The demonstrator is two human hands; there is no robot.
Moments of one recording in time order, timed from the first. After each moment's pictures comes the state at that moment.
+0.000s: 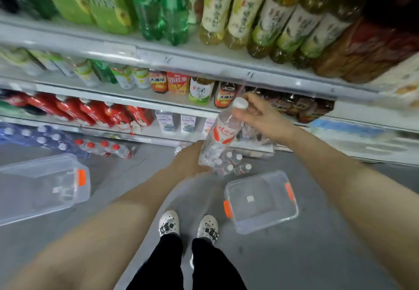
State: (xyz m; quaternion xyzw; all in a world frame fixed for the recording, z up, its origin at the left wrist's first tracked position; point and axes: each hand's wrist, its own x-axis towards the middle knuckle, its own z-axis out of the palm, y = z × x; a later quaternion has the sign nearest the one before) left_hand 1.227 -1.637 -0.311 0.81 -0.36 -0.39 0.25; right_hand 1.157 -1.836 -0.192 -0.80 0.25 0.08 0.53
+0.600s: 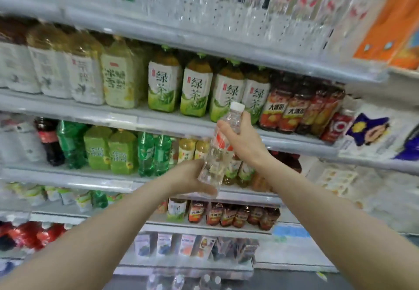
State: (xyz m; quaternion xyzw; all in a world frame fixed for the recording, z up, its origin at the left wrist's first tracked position) left_hand 1.257 -1.679 0.018 0.82 -0.48 -0.21 0.22; right_hand 1.159 -1.812 0.097 -0.87 0.22 -0.26 0.37
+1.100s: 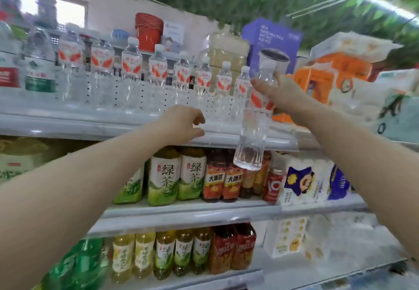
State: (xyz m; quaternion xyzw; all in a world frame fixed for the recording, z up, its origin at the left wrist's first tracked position) left_hand 1.273 -1.813 0.294 0.74 -0.61 0.14 0.24; right_hand 1.082 -1.959 0.368 -0.82 0.27 -0.44 0.25
